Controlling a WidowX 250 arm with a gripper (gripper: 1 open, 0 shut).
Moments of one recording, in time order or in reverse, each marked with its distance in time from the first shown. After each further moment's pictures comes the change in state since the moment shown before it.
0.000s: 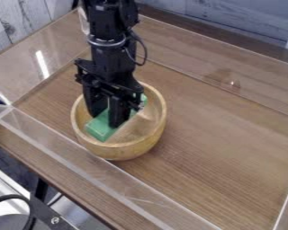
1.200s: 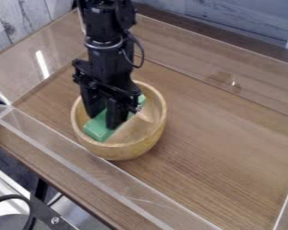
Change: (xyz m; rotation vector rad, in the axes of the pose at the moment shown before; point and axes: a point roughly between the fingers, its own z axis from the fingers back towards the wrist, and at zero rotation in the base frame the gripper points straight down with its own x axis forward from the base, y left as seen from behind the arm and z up) arm -0.006 0.000 0.000 0.013 -0.020 -0.011
